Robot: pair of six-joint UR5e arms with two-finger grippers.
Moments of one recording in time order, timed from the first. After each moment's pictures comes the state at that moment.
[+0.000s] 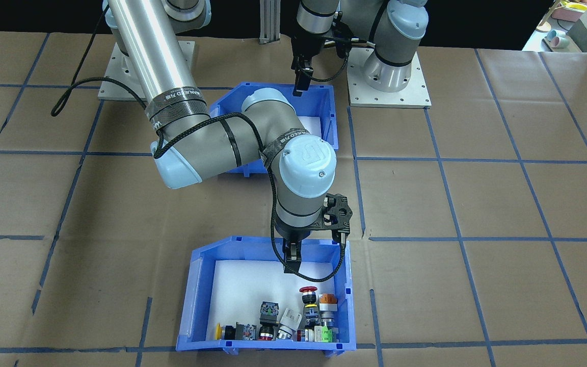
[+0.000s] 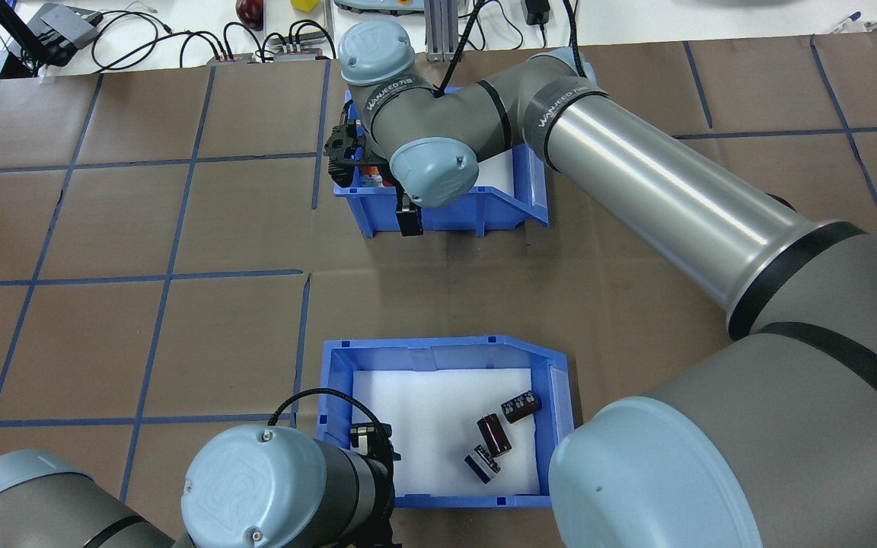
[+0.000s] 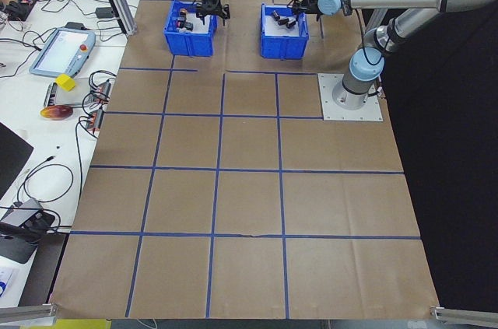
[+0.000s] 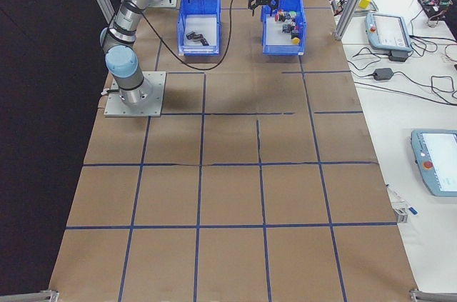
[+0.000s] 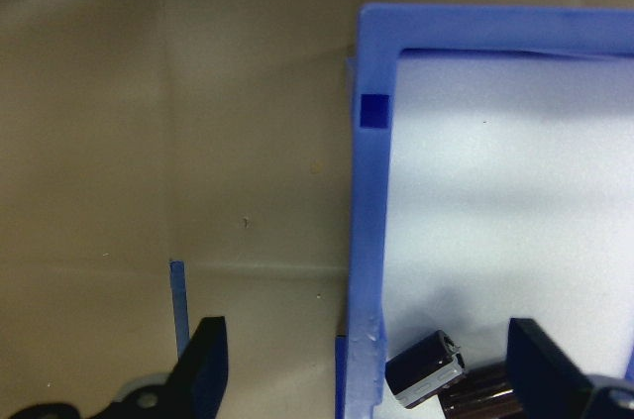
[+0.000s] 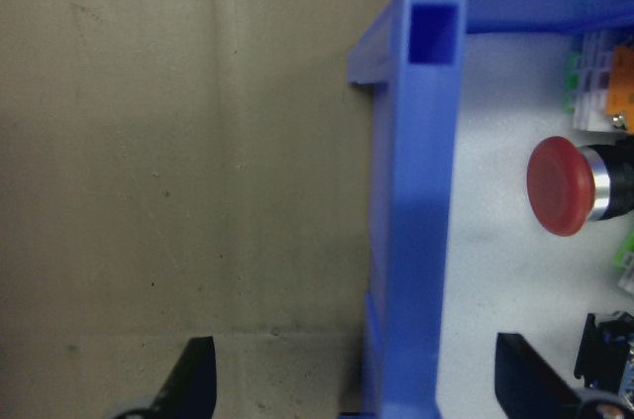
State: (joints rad) left arm -2.09 -1.19 -2.37 -1.08 1.45 -2.13; right arm 2.02 -0.92 1.28 -1.95 -1.62 -1.10
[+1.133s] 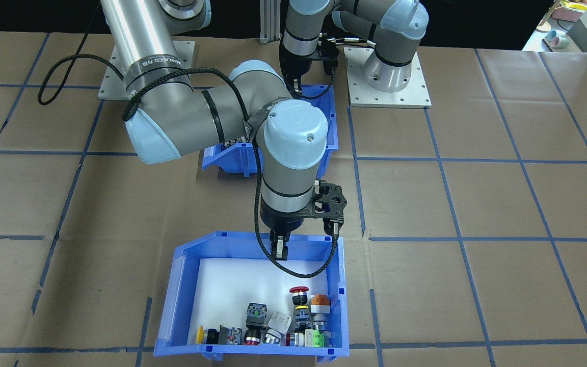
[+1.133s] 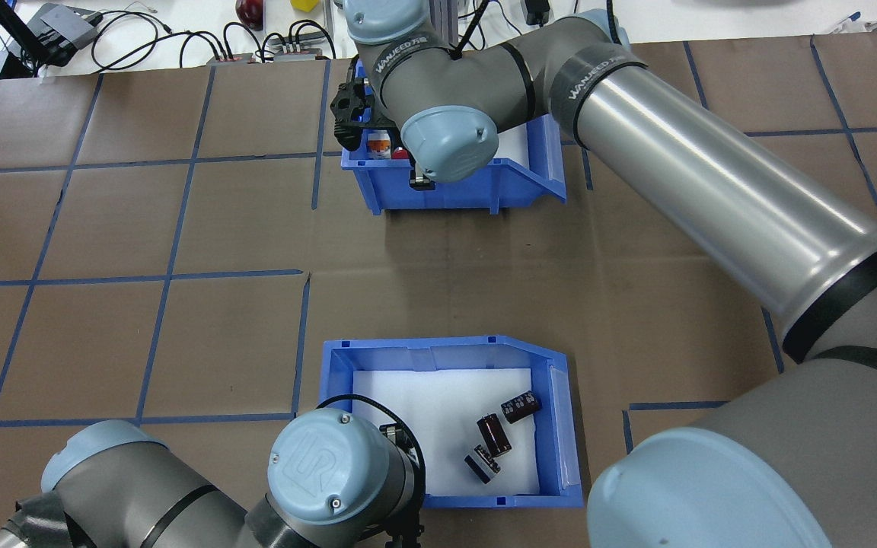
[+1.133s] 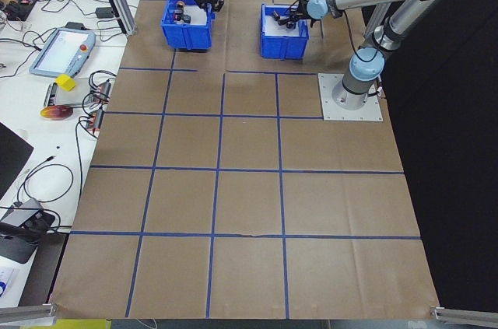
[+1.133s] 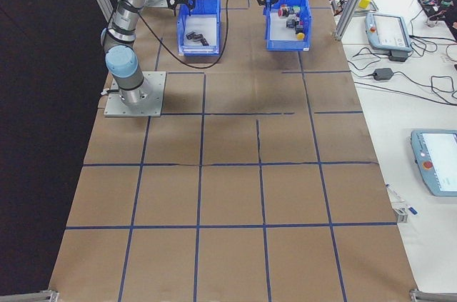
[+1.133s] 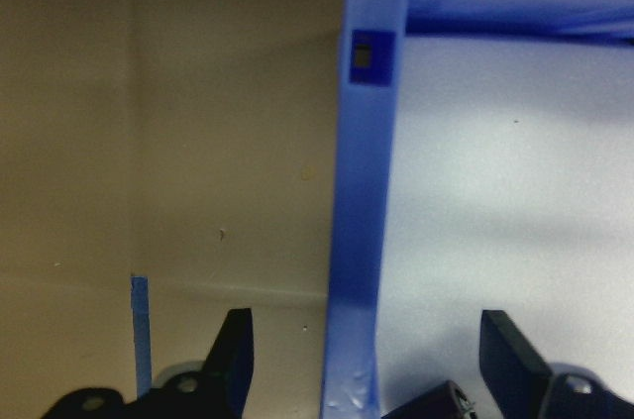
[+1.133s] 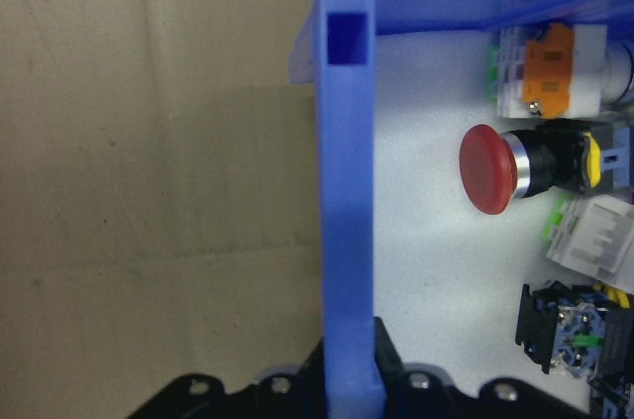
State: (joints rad) left arm -2.15 -1.36 -2.38 -0.96 1.46 -2.24; right arm 1.98 -1.01 1.26 -1.94 -1.68 -1.10
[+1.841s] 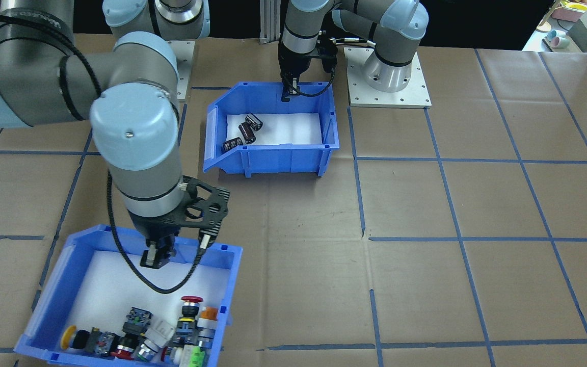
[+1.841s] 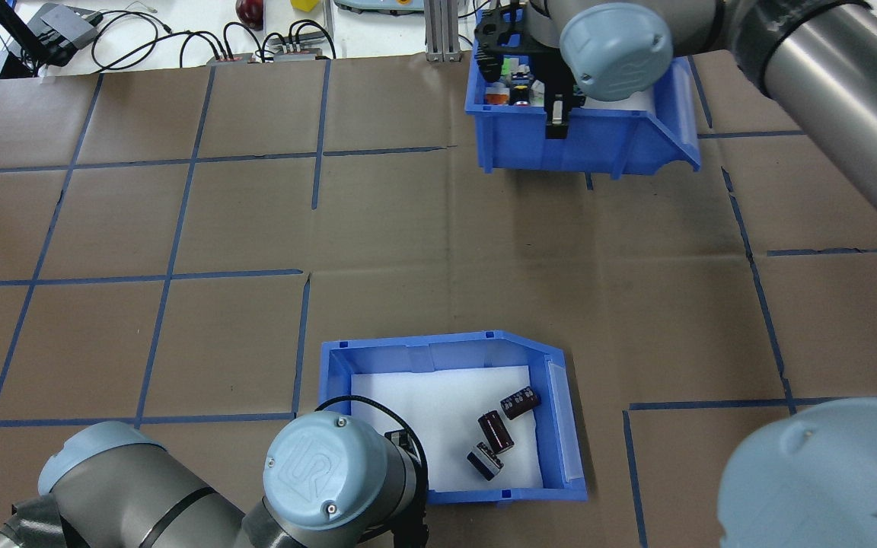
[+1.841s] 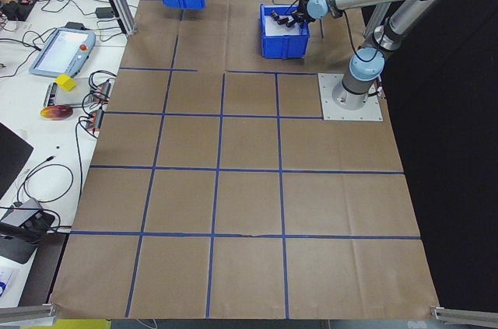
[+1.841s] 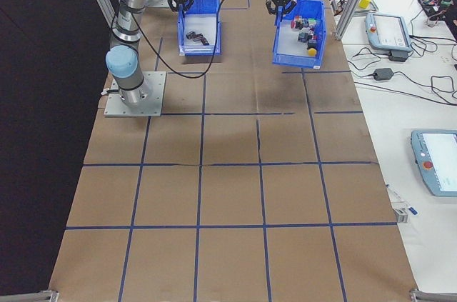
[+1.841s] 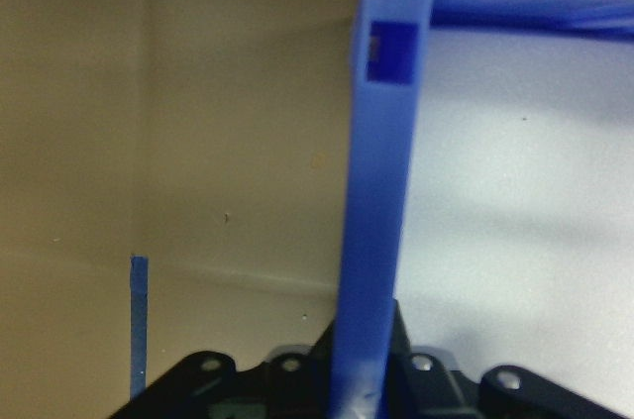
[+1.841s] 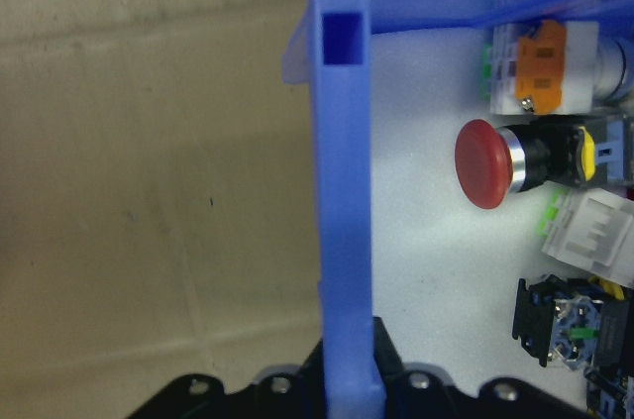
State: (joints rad) left arm -2.16 -1.34 -2.37 -0.94 1.46 -2.28; right arm 1.71 -1.16 1.35 -1.82 -1.68 -1.28
